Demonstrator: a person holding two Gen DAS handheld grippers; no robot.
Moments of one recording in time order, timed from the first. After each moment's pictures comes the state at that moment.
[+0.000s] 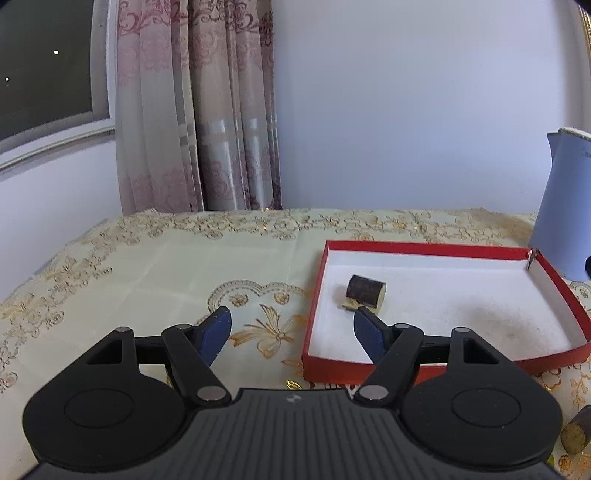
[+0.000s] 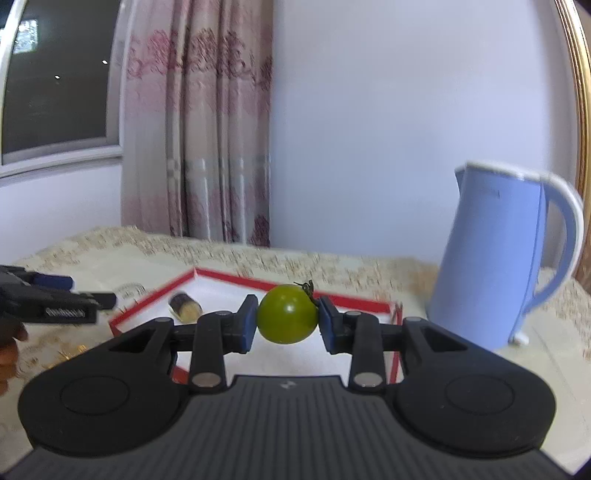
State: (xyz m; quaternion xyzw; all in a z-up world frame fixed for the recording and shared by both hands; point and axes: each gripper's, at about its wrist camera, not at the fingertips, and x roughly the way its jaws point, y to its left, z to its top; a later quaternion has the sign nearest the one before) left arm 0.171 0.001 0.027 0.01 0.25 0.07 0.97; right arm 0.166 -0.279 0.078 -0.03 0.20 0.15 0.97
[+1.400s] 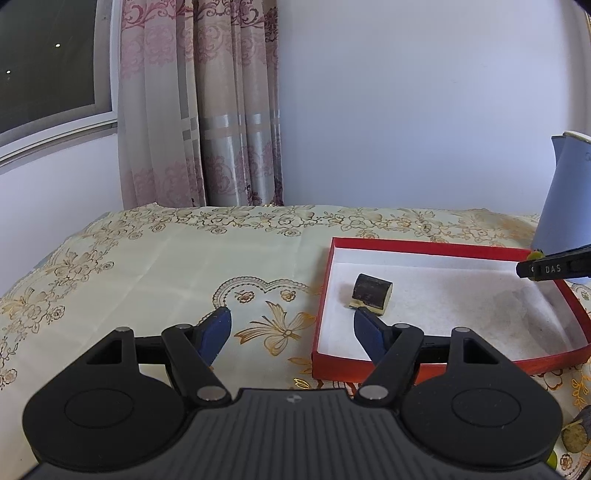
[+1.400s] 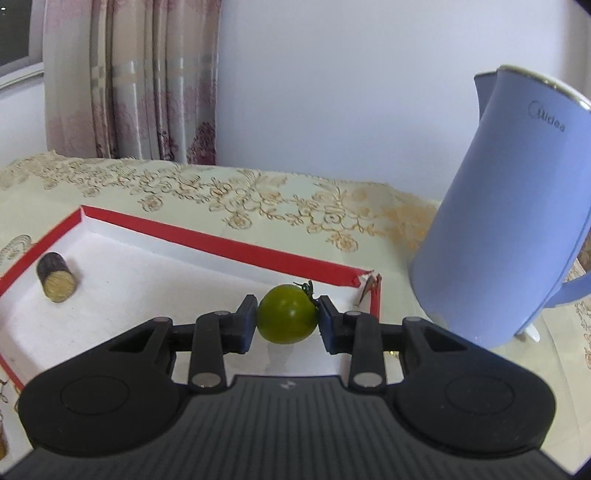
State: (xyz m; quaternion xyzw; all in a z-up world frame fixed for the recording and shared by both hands) left arm 0.169 0.009 0.029 0.00 0.26 0.07 0.96; right arm 0.310 -0.271 0.031 -0.08 0.35 0.07 0.93
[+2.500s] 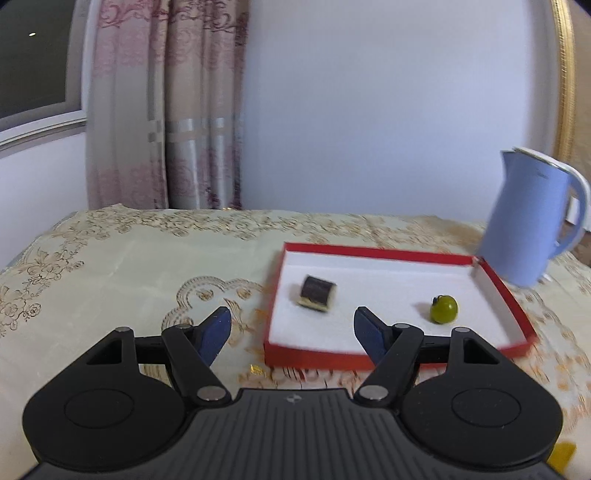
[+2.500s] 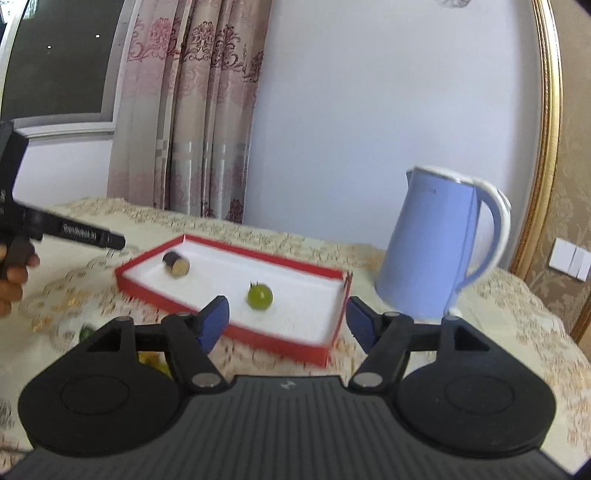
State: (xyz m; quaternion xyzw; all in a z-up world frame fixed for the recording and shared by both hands) left arm 0.135 0.003 0.050 -0.02 0.26 -0.01 0.97; right arm 0.057 -0.300 0.093 -0.08 0.21 0.11 0.97
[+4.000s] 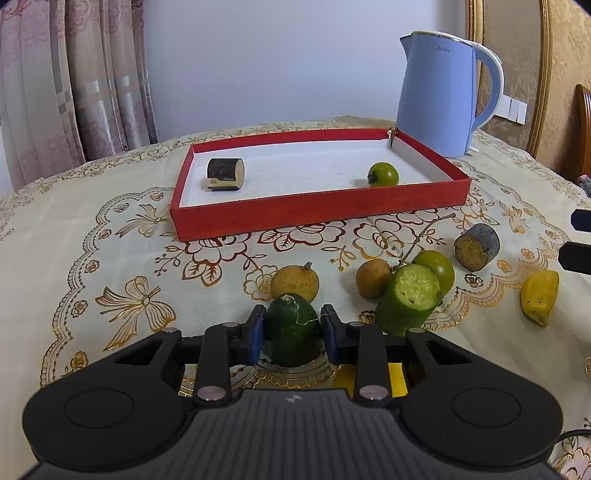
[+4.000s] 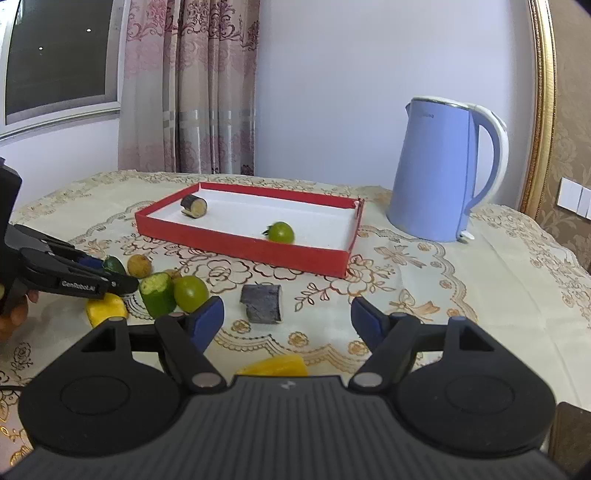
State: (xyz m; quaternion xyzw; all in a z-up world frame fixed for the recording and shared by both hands) left arm 0.096 -0.027 -0.023 0.06 0.33 -0.14 0.93; right arm 0.025 -0.314 0.049 -0.05 0.26 0.12 0.96
